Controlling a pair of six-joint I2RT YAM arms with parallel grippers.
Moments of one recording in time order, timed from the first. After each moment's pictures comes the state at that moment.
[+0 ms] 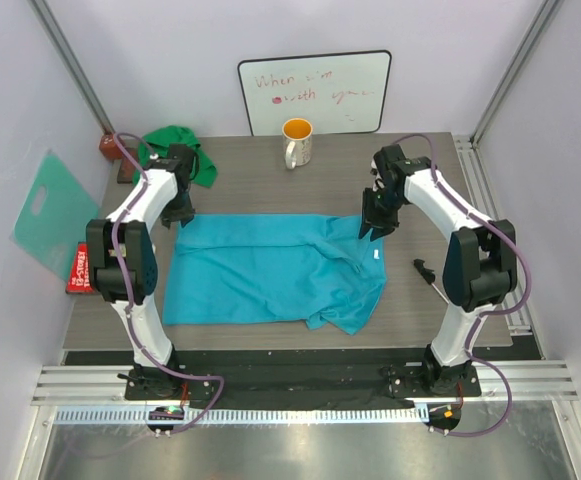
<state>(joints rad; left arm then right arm) -0.08 1.91 1.54 -0.92 -0.39 -0.37 0.25 1.82 1.51 -1.01 -0.18 0.35</state>
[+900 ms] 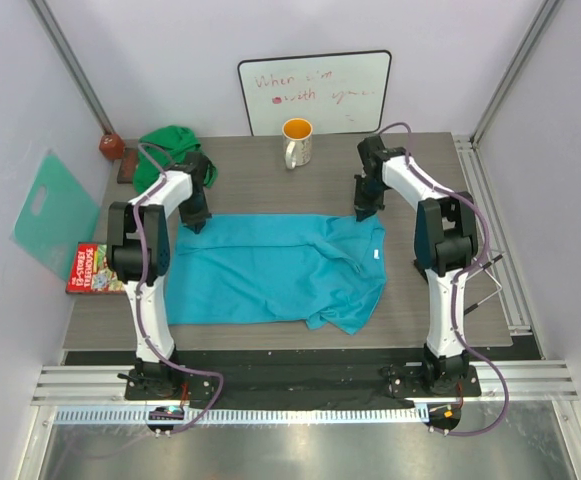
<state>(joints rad) -0.11 2.10 1.60 -0.82 -0.24 -0.37 0.25 2.20 1.83 -0.89 -0.03 0.38</state>
